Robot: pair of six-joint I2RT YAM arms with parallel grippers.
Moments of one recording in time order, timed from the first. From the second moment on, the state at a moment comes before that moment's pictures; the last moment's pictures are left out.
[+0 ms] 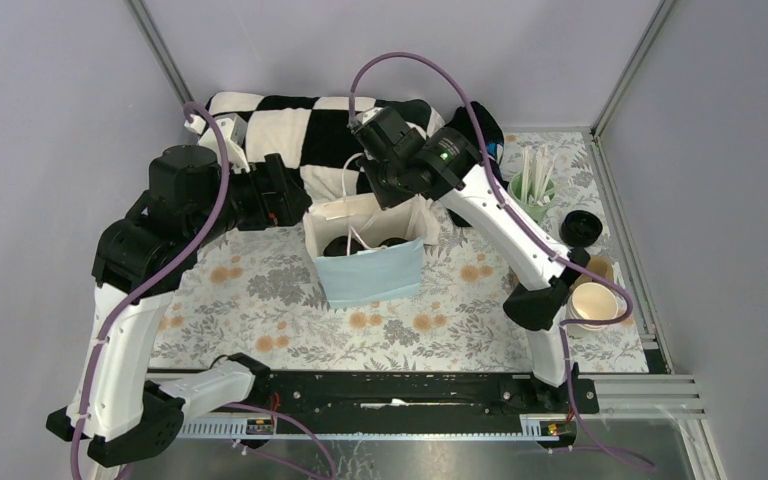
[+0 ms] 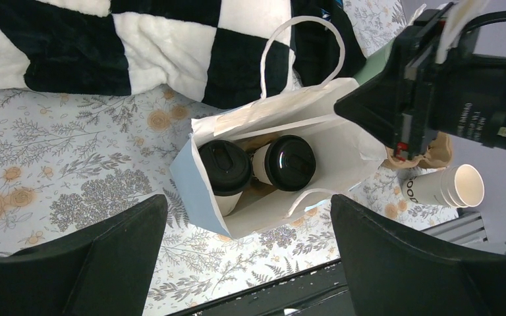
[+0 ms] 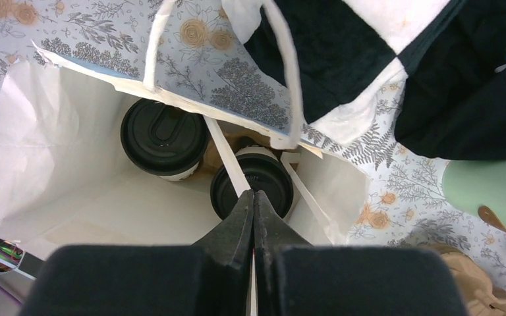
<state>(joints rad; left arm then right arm) -0.45 1.07 1.76 -1.16 -0.01 -0.44 0.91 2.00 2.48 -1.37 0.25 0.27</state>
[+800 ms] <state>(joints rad) -0.45 1.06 1.76 -1.16 -0.02 -0.44 0.91 1.94 2.42 -1.24 0.21 0.34</state>
